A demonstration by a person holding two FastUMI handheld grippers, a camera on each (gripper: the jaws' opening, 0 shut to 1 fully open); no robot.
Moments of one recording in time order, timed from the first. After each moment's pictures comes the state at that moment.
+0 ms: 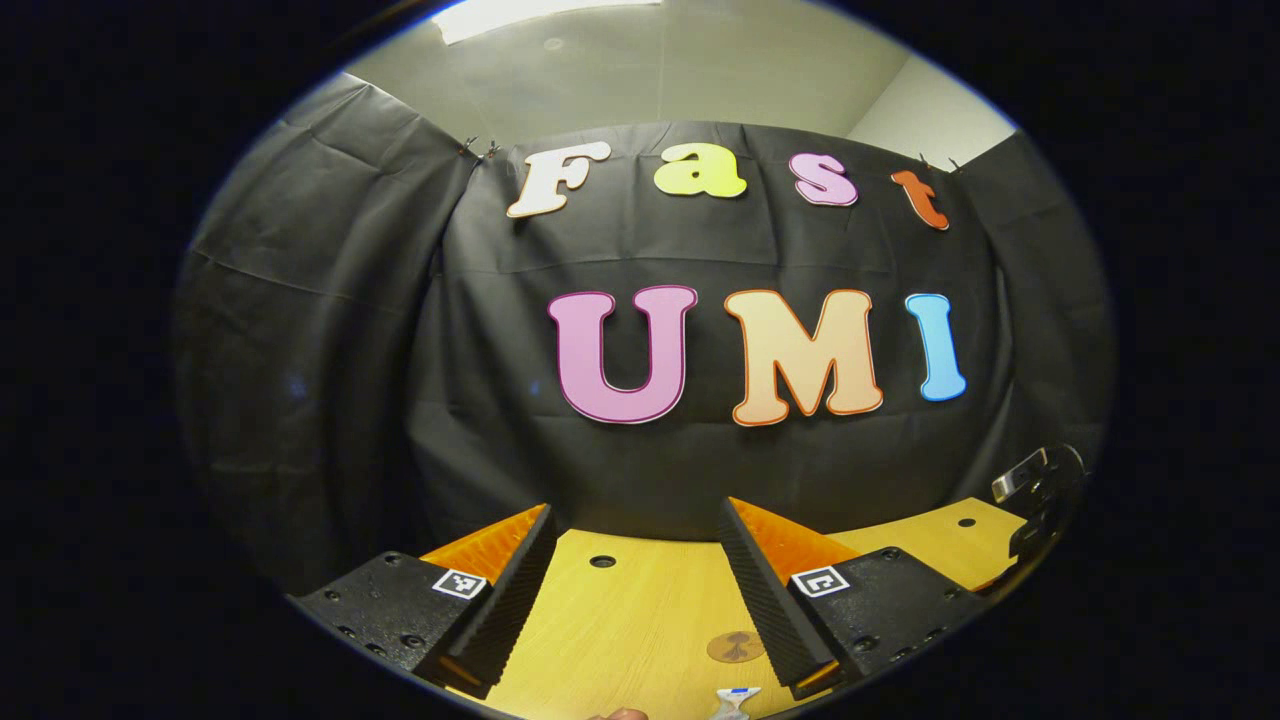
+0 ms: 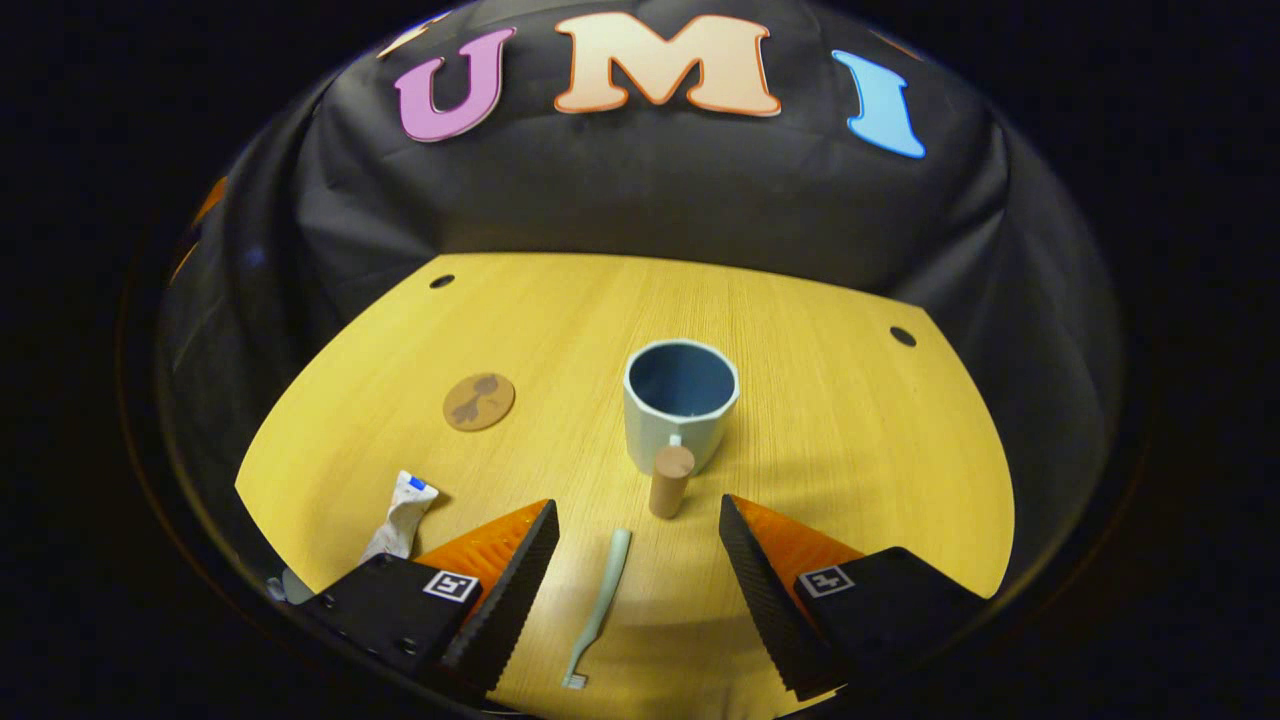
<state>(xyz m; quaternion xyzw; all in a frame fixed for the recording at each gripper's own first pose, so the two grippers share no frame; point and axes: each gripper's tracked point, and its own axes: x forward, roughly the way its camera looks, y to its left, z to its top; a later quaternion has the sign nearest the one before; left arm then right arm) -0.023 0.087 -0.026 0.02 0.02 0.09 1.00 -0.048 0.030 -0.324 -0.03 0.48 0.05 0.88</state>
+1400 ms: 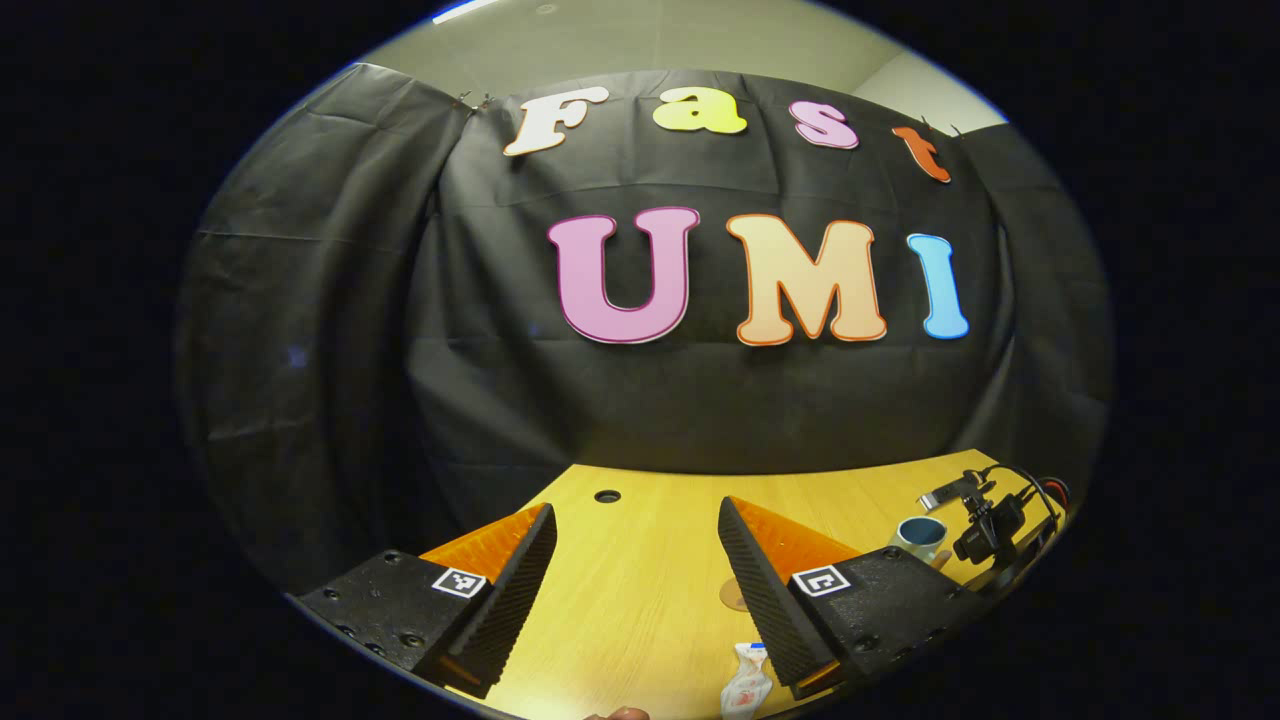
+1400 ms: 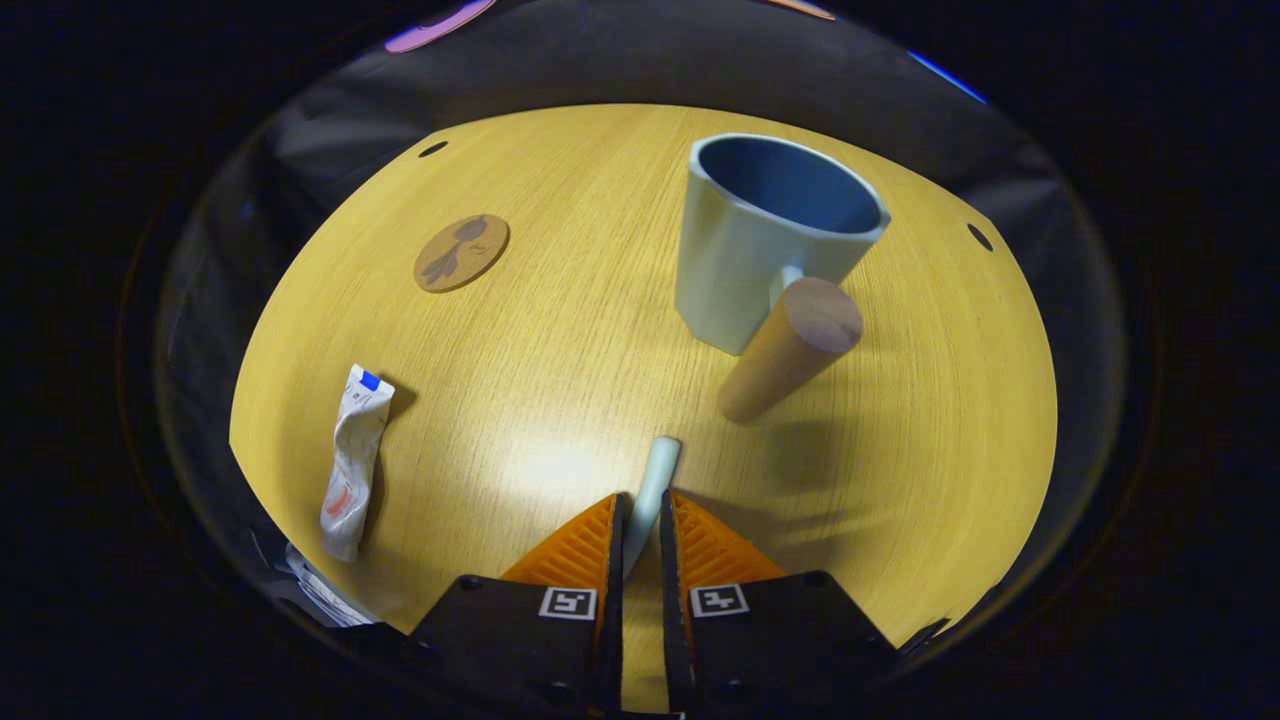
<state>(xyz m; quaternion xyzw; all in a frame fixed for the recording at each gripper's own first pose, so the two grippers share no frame) -0.042 0.086 -0.109 0.02 0.12 0.07 0.99 -0.094 0.048 -0.400 -0.04 0.64 0.08 0.76</state>
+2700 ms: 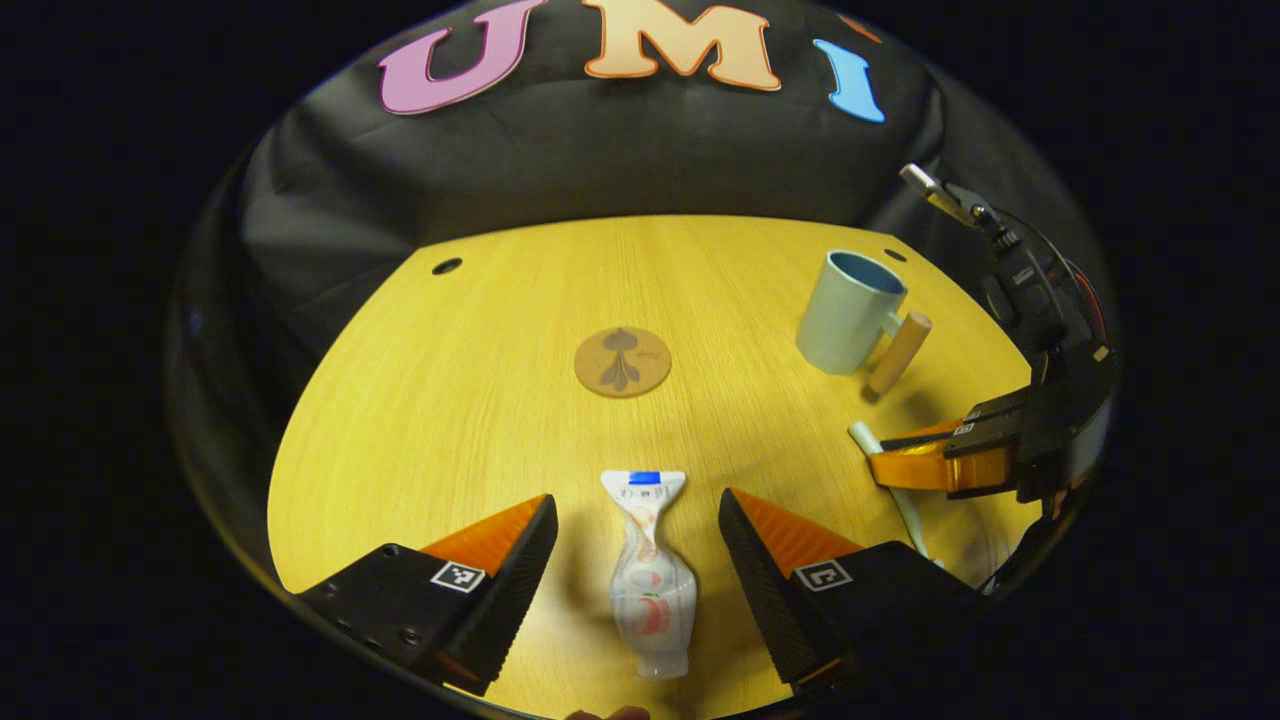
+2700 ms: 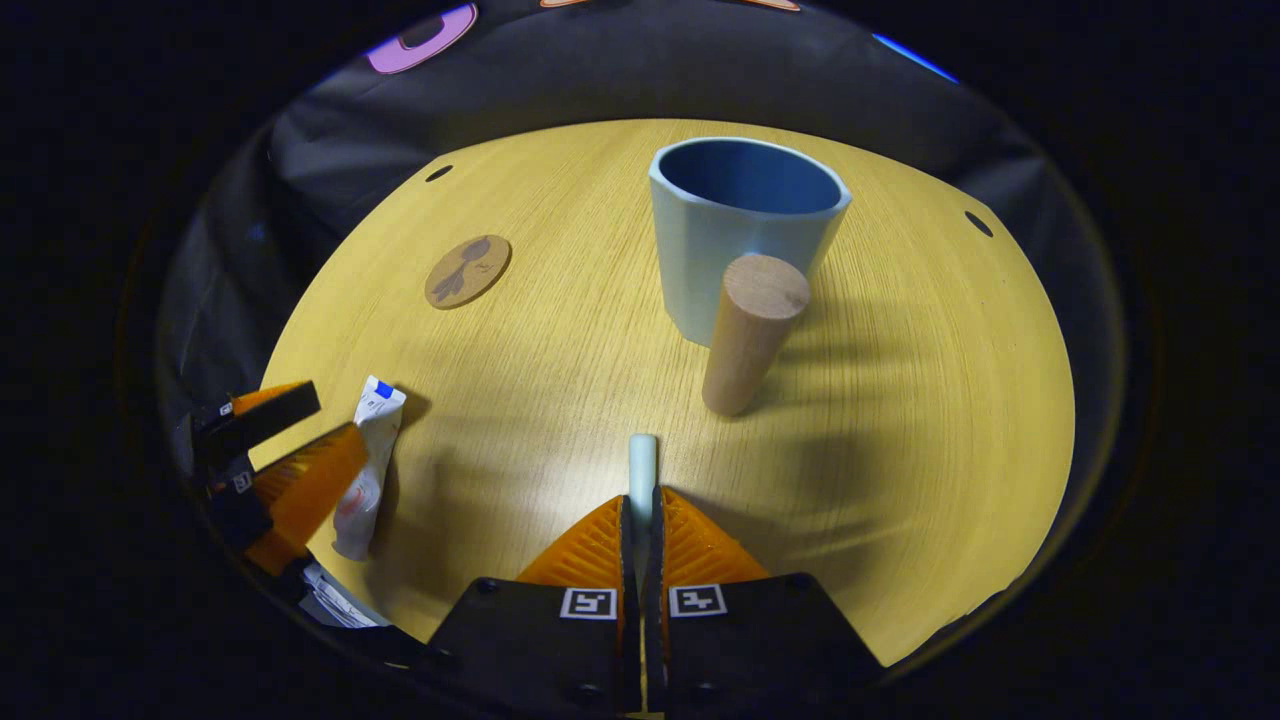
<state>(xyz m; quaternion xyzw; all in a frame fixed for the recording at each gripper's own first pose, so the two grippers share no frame) -0.098 -0.013 -0.328 0.02 0.47 -0.09 0.88 -0.093 0.048 -0.400 -0.01 0.61 0.09 0.78</state>
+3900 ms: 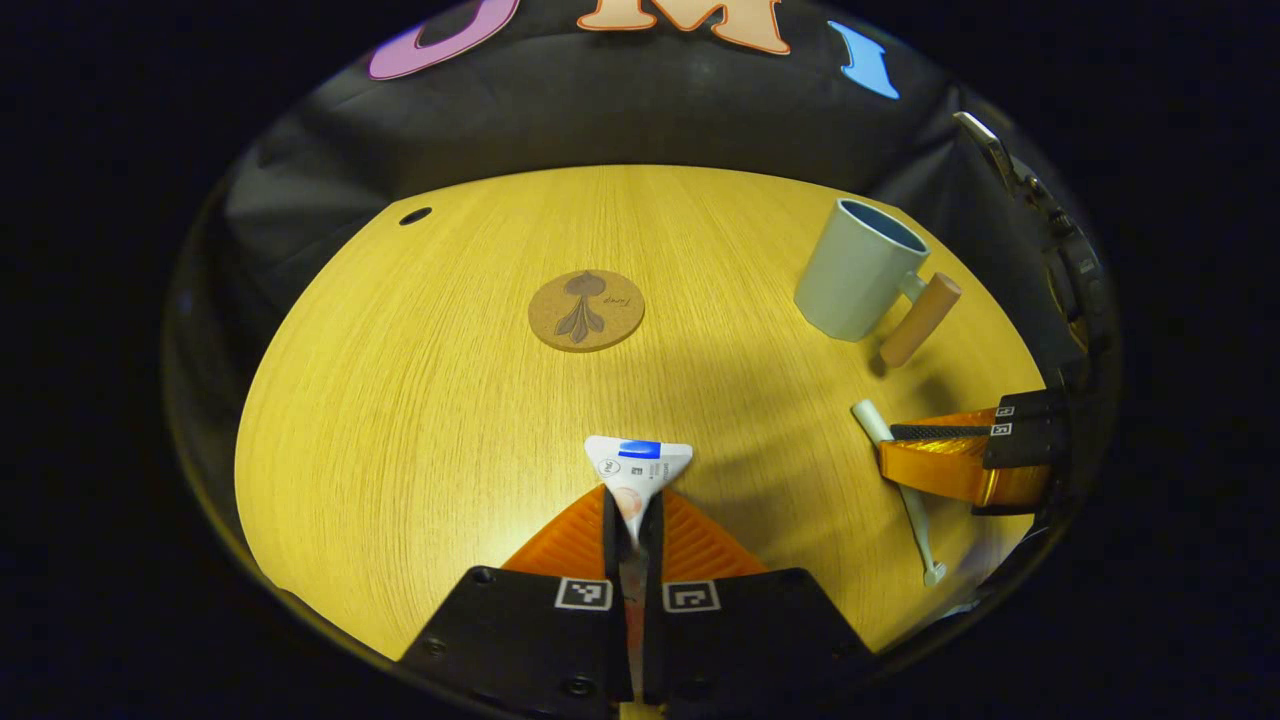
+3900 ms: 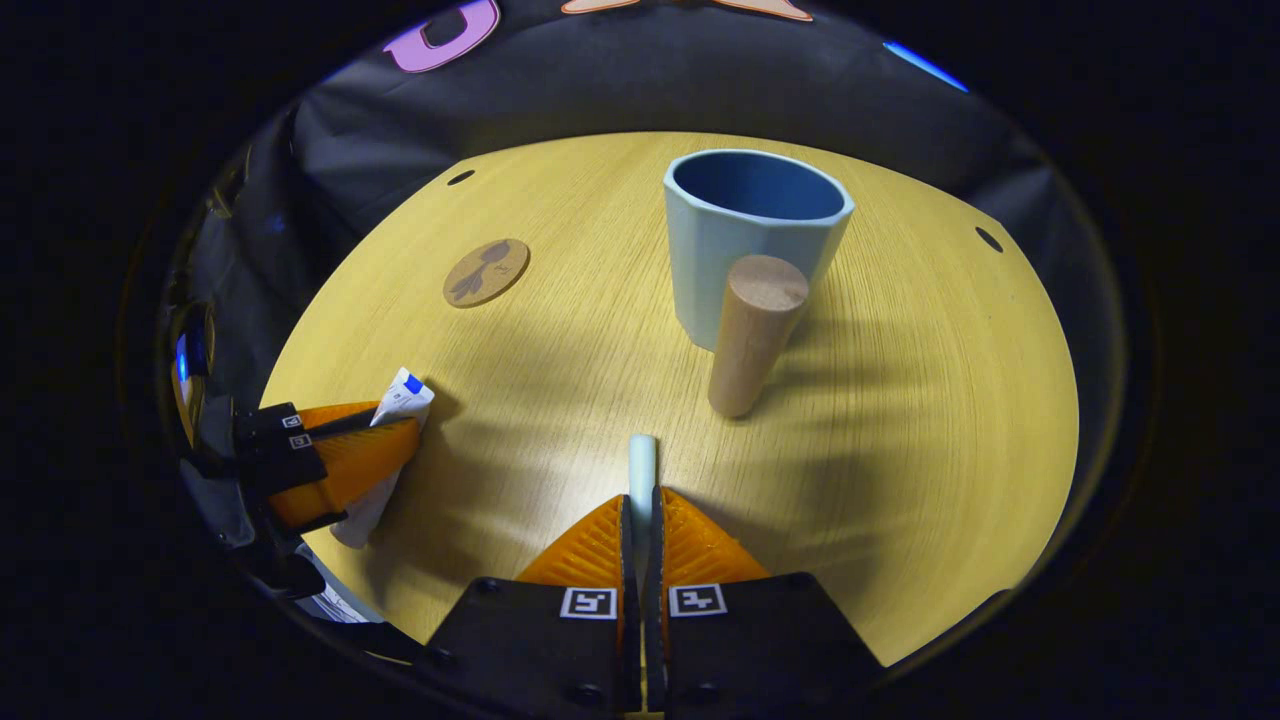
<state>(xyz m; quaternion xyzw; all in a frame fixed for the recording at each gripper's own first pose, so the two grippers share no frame) -0.099 -0.035 -0.360 0.00 0.52 -0.09 0.85 -0.091 0.049 -0.399 -0.01 0.59 0.12 0.80</state>
